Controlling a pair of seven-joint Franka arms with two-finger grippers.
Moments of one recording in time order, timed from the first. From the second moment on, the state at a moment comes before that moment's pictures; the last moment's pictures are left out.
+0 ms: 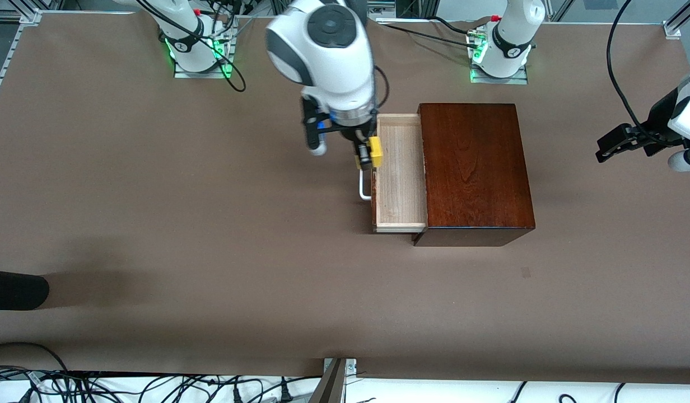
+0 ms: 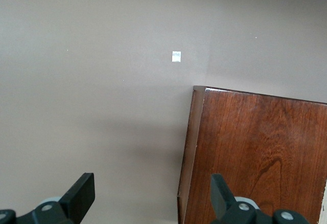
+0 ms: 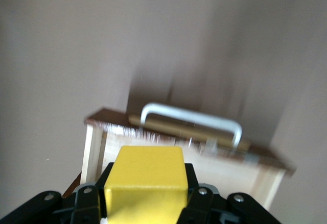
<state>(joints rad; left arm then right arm) -0.08 0.02 0.08 -1.61 0.02 1.64 -0.16 0.63 0.62 0.21 -1.03 -0.07 1.77 2.10</state>
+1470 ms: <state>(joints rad) -0.11 0.06 -0.16 -1.61 -0.09 1.62 -0.47 0.39 0.53 -0.40 -1.61 0.28 2.02 0.06</state>
